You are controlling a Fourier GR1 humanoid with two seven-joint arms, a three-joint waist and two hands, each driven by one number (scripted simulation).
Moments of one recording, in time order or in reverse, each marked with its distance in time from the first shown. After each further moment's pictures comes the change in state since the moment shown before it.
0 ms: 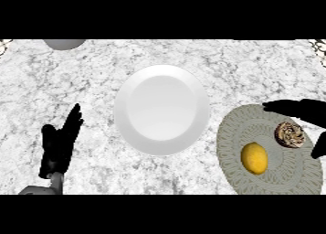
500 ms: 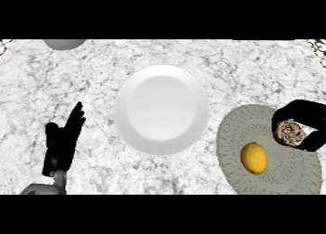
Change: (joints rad) left arm -0.015 -0.030 0.017 0.007 -0.031 -0.011 0.008; right arm -0.020 0.057 -0.020 0.071 0.067 -0.087 -0.070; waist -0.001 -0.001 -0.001
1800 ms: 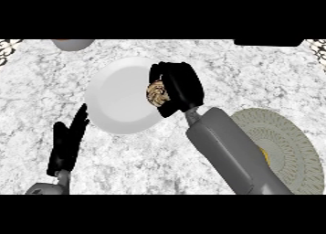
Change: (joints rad) left arm -0.005 -0.019 -0.005 0.026 -0.031 -0.021 0.011; right arm -0.235 0.681 0.071 -0.394 0.060 -0.460 1.196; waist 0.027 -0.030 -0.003
